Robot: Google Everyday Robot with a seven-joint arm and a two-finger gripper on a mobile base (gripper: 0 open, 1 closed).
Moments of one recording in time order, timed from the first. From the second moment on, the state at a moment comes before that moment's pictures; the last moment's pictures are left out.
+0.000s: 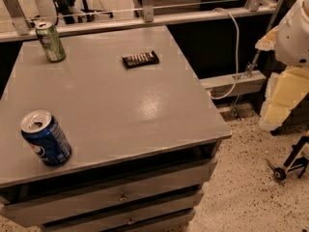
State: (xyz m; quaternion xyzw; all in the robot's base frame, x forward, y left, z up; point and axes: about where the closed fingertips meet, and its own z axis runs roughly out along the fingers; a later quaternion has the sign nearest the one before) arm 0.438 -0.217 0.976 -0.60 0.78 -0.03 0.16
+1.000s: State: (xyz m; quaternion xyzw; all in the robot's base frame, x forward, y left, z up) arm 0.558 -0.181 0.972 -0.61 0.74 0.00 0.28
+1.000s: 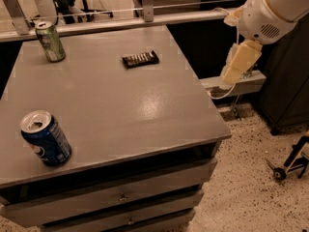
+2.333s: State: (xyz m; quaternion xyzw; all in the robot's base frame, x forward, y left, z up) arm 0.704 -0.109 0.943 -0.57 0.72 0.11 0.39
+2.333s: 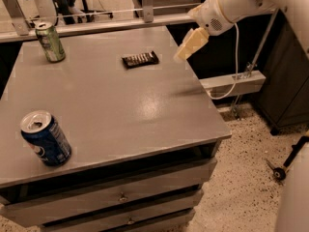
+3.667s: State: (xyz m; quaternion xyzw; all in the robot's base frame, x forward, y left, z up) arm 0.793 -0.030 0.868 -0.55 0.72 0.17 0.37
